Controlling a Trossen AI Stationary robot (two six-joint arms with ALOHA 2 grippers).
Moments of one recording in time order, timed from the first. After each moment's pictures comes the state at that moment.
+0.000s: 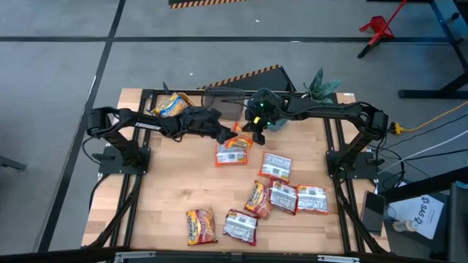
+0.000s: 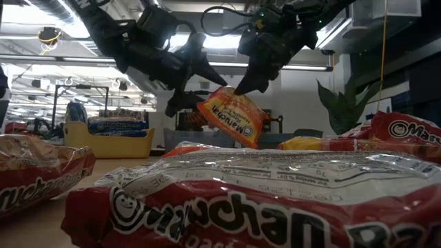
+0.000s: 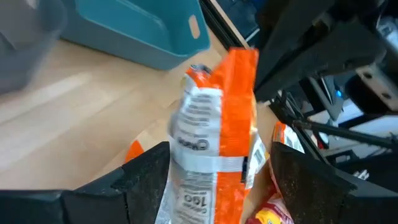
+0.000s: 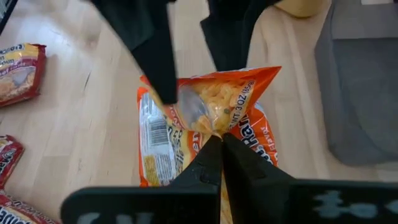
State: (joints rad) left arm 0.30 1.54 0.71 0.47 0.17 -0.77; right arm -0.36 1.66 1.20 -0.34 -0.39 -0.16
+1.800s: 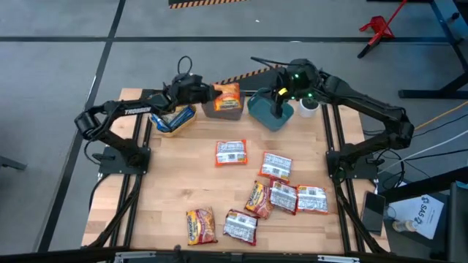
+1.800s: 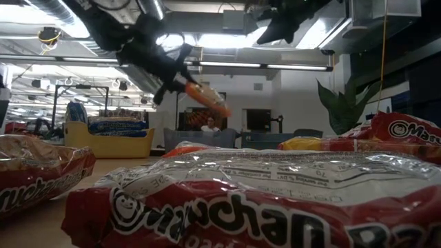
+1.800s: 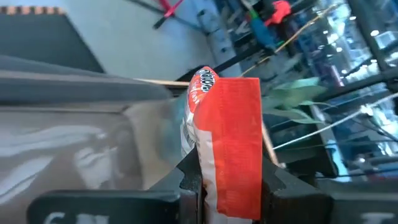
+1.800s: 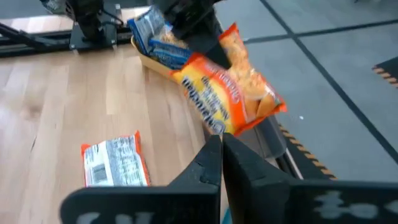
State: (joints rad) left arm 0.69 1.45 0.81 0.31 0.18 -0.93; right arm -0.50 1.38 1.39 -0.58 -0.21 -0.19
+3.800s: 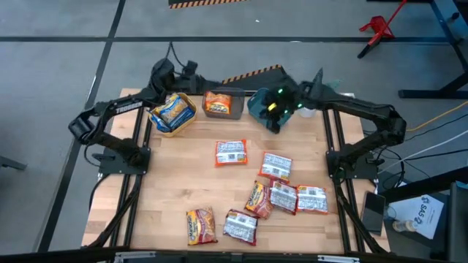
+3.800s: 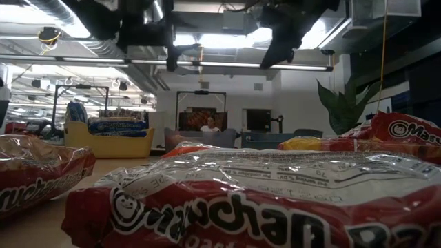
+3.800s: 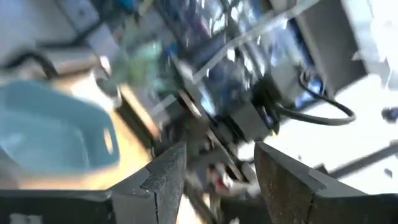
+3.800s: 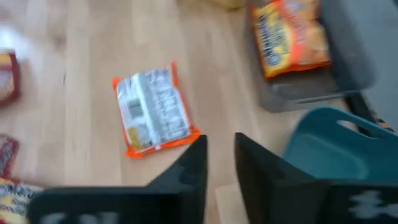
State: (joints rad) left arm 0.78 1.35 0.87 0.56 0.76 -1.05; right arm -0.39 1.48 1.35 -0.74 -0.22 -0.13
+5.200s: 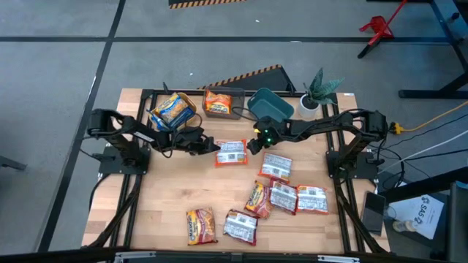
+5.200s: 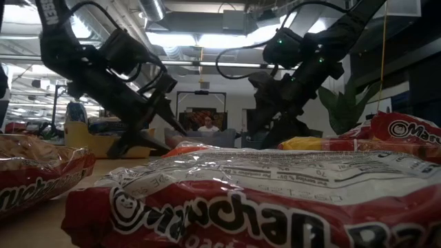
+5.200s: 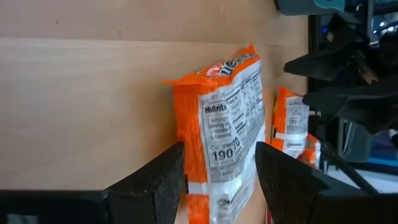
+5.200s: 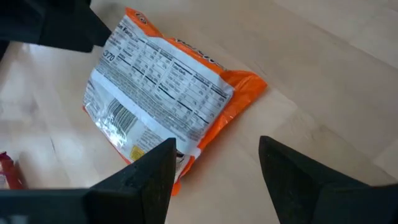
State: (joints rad) left arm 0.20 1.57 0.37 0.67 0.04 -1.36; right arm -0.23 1.67 0.83 0.01 -0.15 0.74
